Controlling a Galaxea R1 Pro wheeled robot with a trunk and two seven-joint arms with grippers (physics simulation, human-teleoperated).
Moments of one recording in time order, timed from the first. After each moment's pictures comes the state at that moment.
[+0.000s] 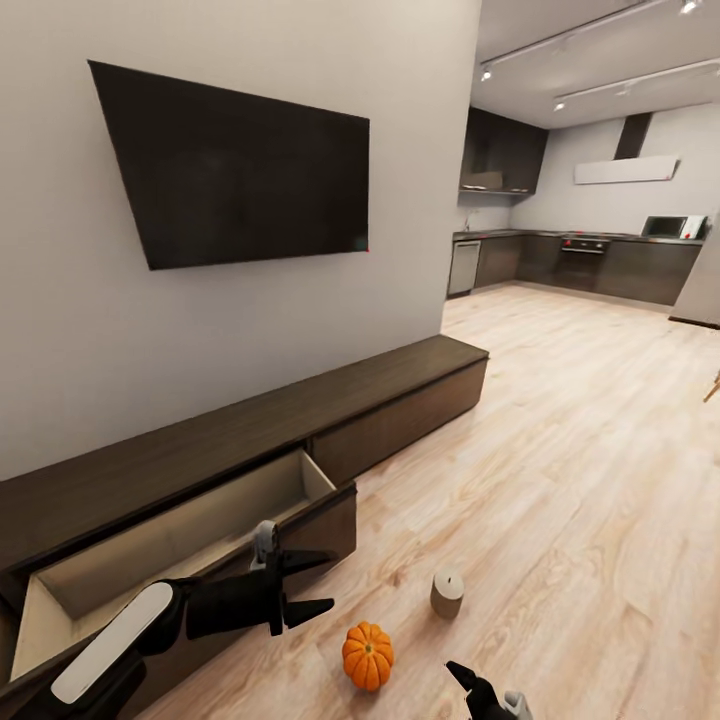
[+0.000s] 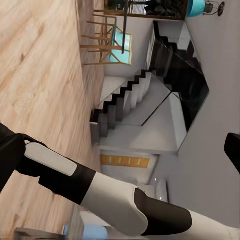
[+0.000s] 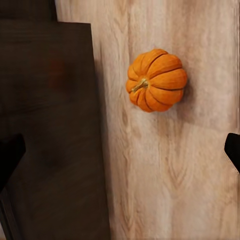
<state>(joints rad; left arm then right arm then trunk) -0.33 0.34 -0.46 -1.33 1.86 1.00 -0.15 -0.41 -0.06 0.12 -0.09 -1.17 0.23 0.55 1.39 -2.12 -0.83</state>
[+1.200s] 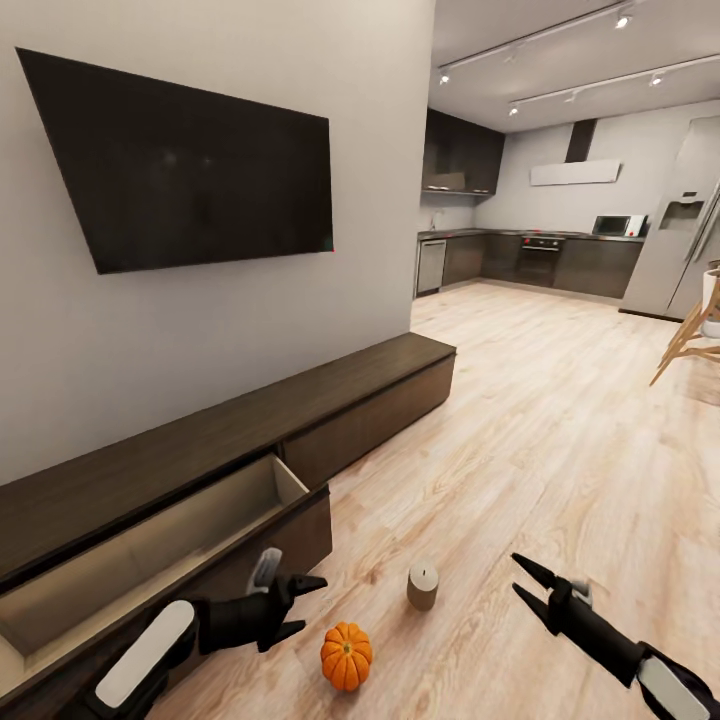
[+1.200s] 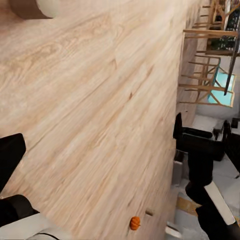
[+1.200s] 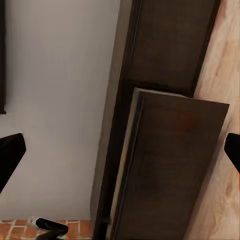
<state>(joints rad) -0.35 0.24 -0.39 -1.08 1.53 0.81 0.00 -0.41 -0.38 0.12 -0.48 -1.17 0.52 0.97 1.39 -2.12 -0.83</state>
